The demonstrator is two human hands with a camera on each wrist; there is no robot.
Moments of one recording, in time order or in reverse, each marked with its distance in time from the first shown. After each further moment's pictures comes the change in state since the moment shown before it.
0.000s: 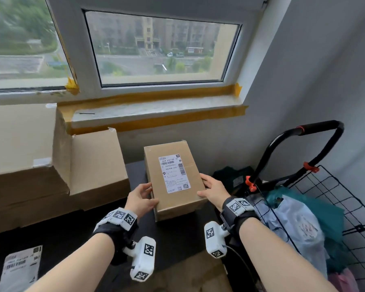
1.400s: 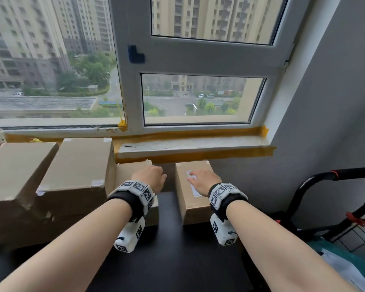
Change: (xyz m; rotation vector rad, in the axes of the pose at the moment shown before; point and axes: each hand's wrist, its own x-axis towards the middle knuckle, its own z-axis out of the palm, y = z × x) left_hand -0.018 0.155 -0.037 1.483 0.314 0.452; right_hand 0.018 -0.155 0.054 -1.037 -0.031 -0.440
